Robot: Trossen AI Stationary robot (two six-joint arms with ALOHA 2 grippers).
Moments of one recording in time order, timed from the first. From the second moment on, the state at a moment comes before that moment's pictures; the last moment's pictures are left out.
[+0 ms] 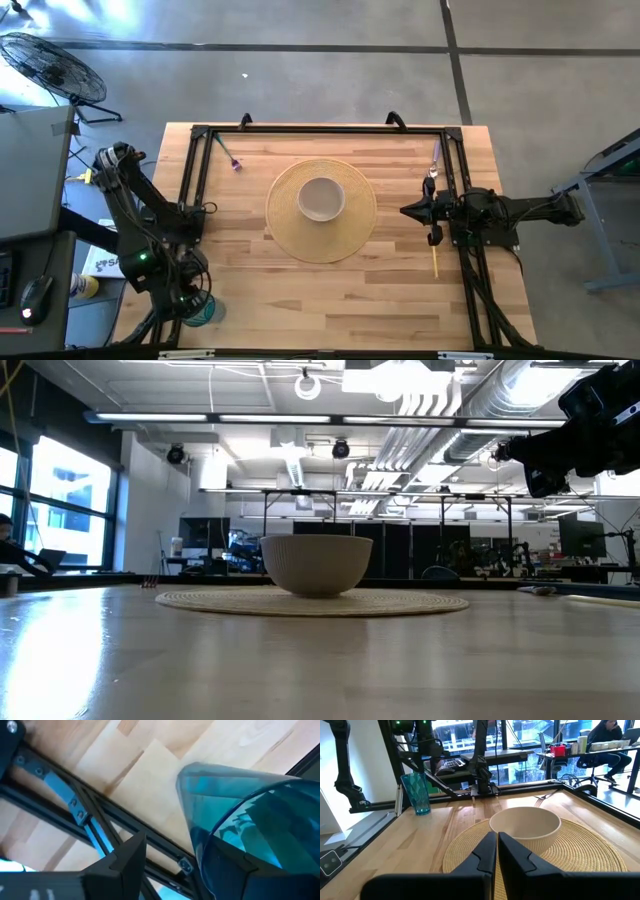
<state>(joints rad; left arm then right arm) -1.09 1.27 1.11 -1.22 0.05 -1.79 0.05 0.07 0.01 0.04 0.06 0.13</state>
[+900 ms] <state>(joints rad) -1.06 1.33 1.11 -1.13 -0.01 -1.68 0.05 0.07 0.01 0.04 0.06 0.13</state>
